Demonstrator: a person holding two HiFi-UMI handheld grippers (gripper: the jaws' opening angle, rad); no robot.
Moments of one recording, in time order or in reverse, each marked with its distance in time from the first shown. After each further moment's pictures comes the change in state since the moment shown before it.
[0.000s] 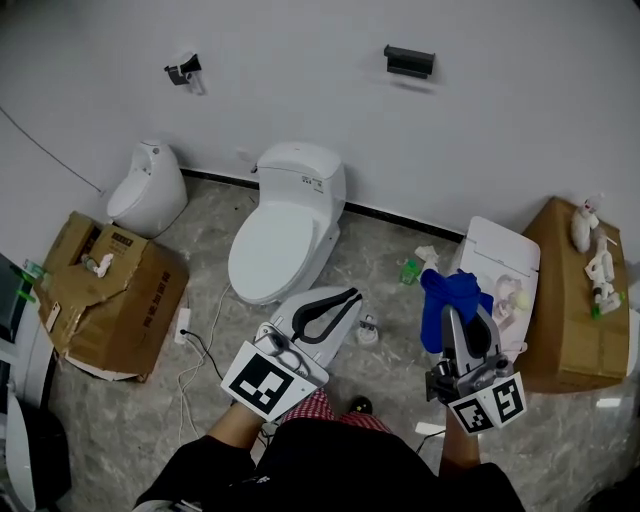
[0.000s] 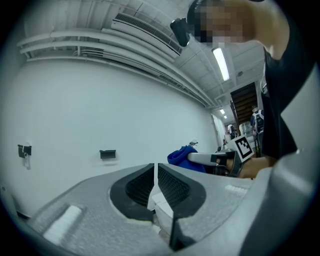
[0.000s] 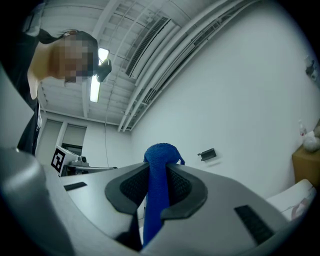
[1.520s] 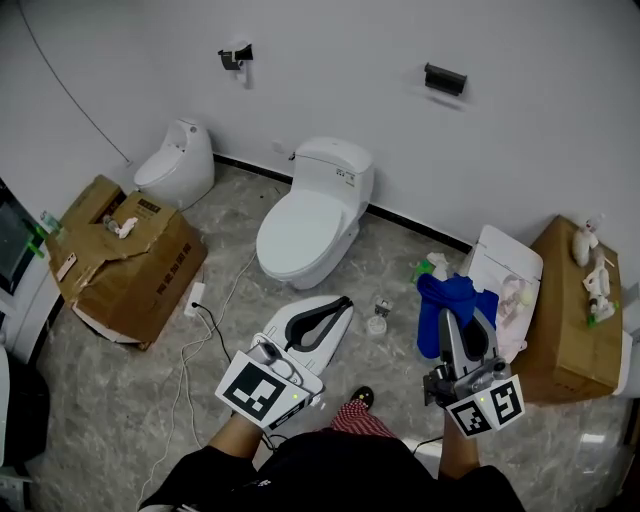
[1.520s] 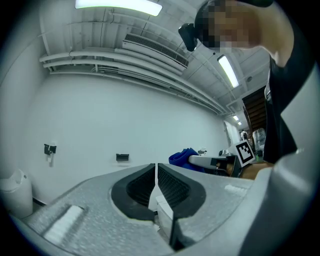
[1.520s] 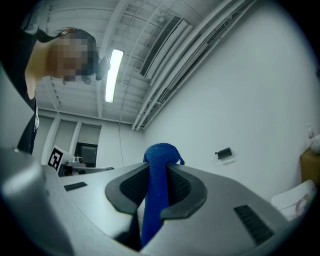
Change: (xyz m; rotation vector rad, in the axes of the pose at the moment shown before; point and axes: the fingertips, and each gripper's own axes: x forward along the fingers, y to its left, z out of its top) left arm -0.161 -0.061 0.024 -0.048 -0.078 0.161; right arm -0.060 0.139 0.013 -0.025 0.032 0.121
